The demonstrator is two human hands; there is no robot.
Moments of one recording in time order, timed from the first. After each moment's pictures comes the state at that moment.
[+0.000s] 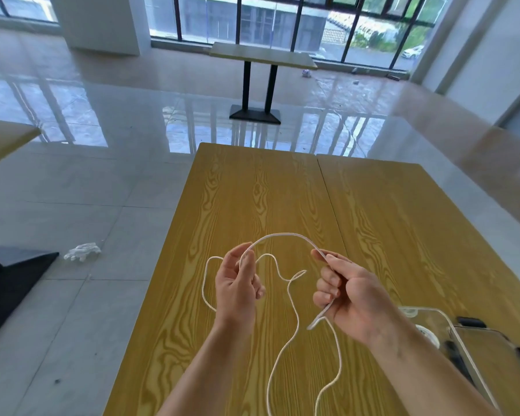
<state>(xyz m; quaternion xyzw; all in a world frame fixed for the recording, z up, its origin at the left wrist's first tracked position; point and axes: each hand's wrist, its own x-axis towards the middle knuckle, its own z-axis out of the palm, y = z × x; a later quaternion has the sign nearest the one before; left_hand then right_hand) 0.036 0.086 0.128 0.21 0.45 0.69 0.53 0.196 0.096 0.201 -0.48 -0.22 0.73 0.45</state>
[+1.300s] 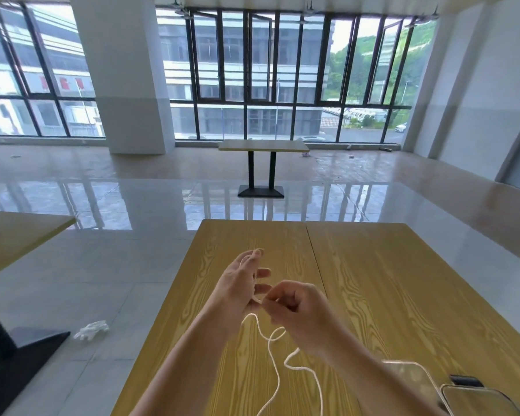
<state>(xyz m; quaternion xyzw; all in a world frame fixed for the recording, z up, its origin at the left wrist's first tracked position) 0.103 0.063 0.285 0.37 0.55 0.53 0.54 0.245 0.057 0.265 -0.44 -0.72 0.42 0.35</state>
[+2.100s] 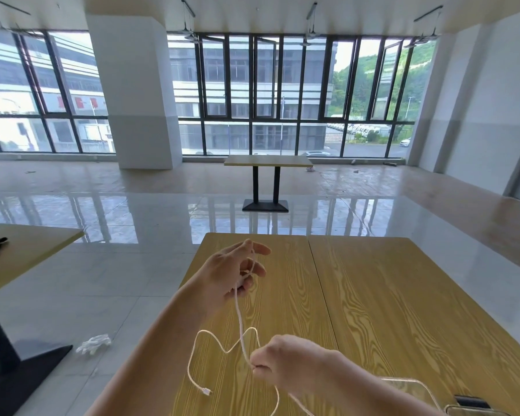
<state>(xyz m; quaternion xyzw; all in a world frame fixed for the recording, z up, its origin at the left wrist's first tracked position) 0.085 0.061 0.330 0.47 0.52 0.48 0.53 0.249 0.065 0.239 -0.32 -0.93 0.16 -0.08</state>
